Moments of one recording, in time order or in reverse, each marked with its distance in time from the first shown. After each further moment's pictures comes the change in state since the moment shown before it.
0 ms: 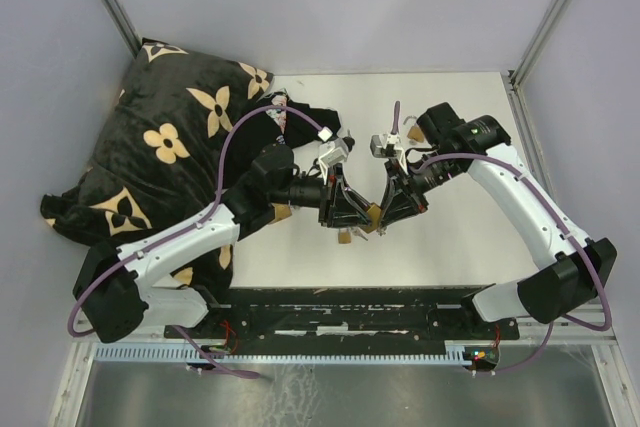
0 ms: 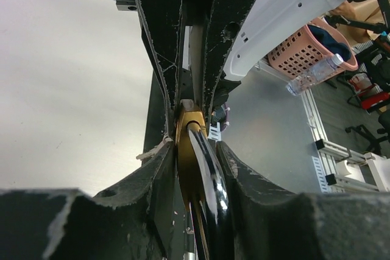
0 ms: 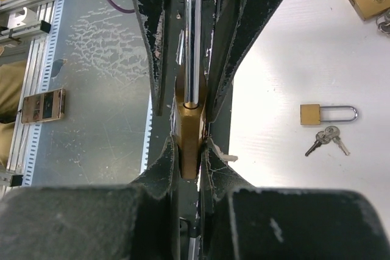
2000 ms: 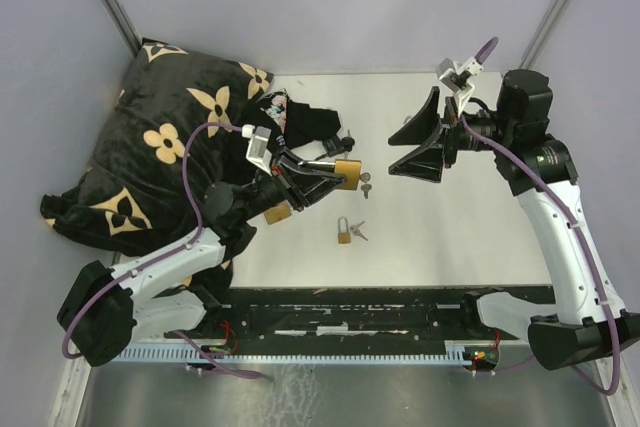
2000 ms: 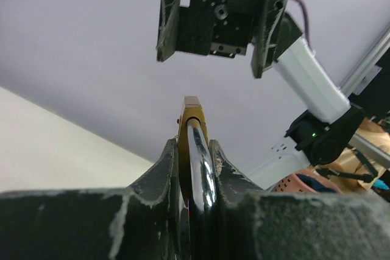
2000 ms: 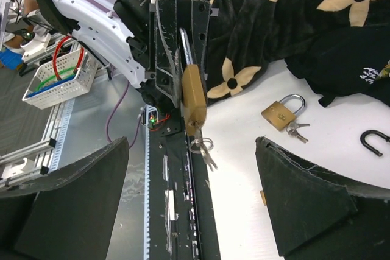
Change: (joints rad) left arm 0.093 -0.148 -0.320 0.816 -0.338 -0.396; right arm -0.233 -0.250 -0.023 0.850 -0.164 0.952
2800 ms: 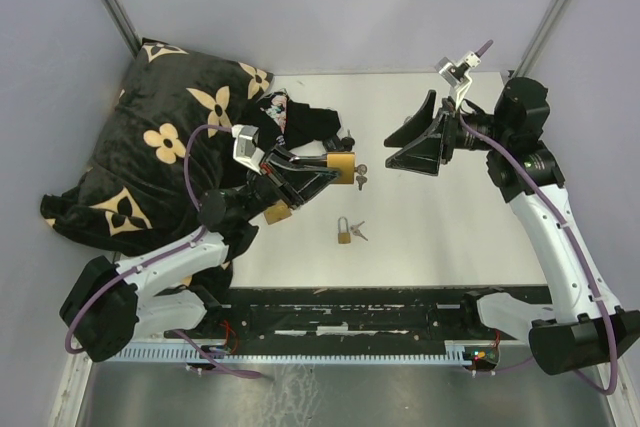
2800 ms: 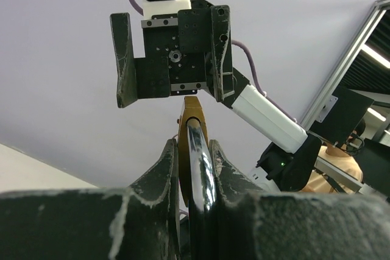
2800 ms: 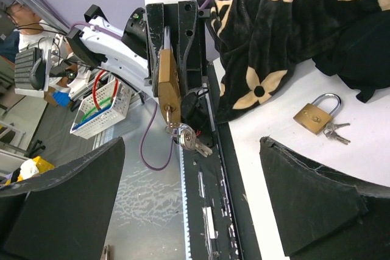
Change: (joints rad) left arm -0.005 0.030 -0.007 0.231 -0.053 -0.146; right arm -0.003 -0.028 -0.155 0.367 0.009 0.436
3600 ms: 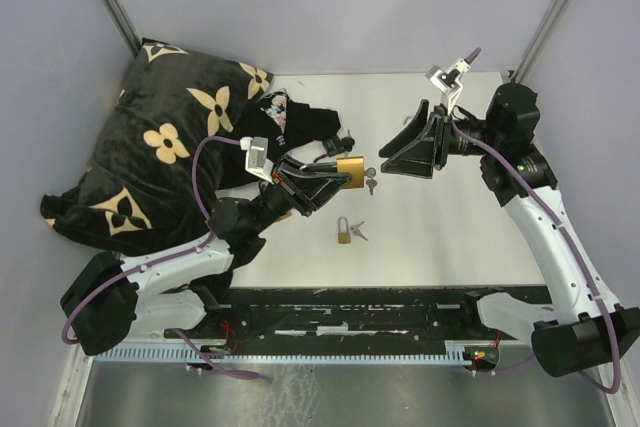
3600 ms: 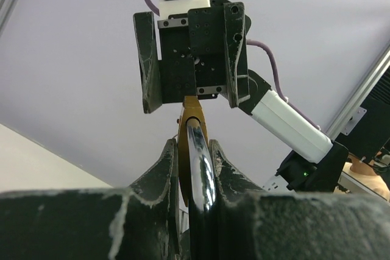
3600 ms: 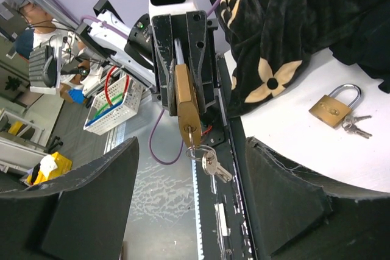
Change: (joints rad) left arm -0.127 0.014 -0.037 -0.021 -0.186 0.128; right arm 0.037 -0.010 -0.052 0.041 0.011 0.057
